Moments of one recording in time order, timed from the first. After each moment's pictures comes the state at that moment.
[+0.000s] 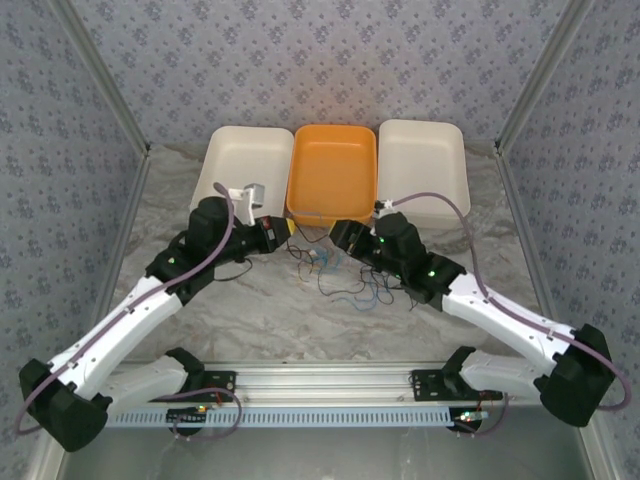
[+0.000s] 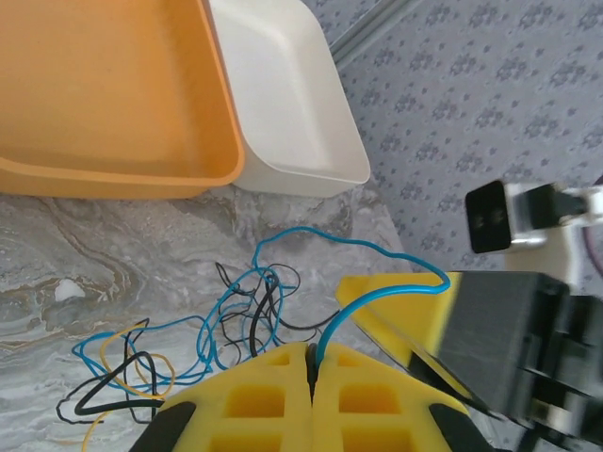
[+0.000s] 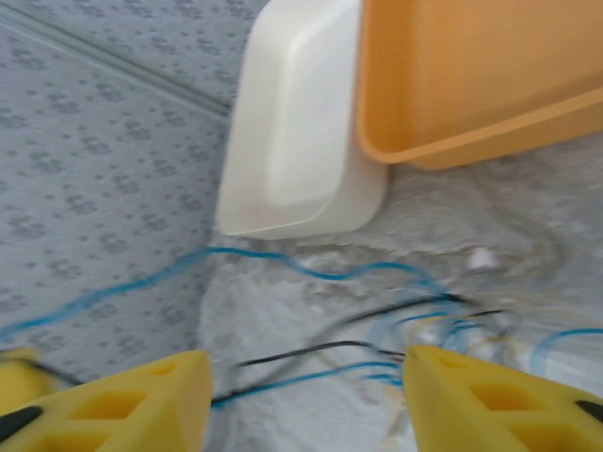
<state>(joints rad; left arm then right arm) -0.65 1.02 0.95 -0.31 0.26 -0.75 0.80 1.13 0.87 -0.12 0.04 1.05</state>
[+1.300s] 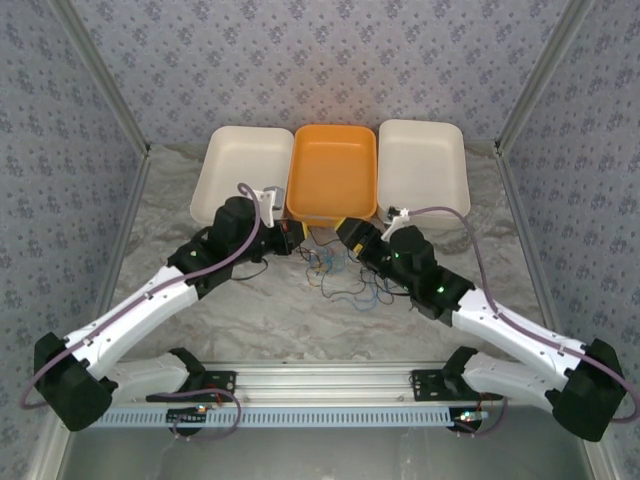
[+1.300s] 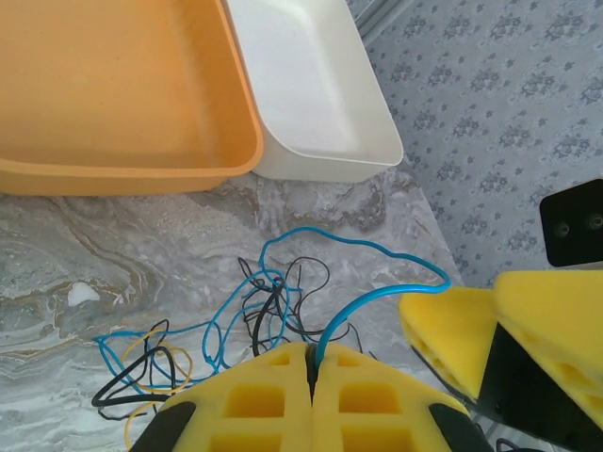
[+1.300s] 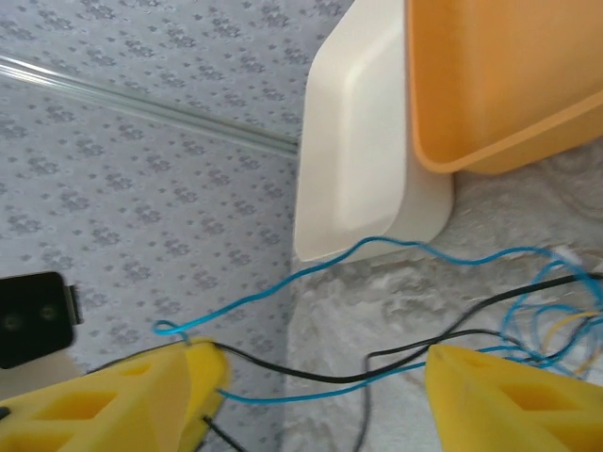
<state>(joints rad) -0.73 1.12 0.97 -0.30 0.17 -0.70 0.80 1.02 0.71 0.09 0.06 1.24</state>
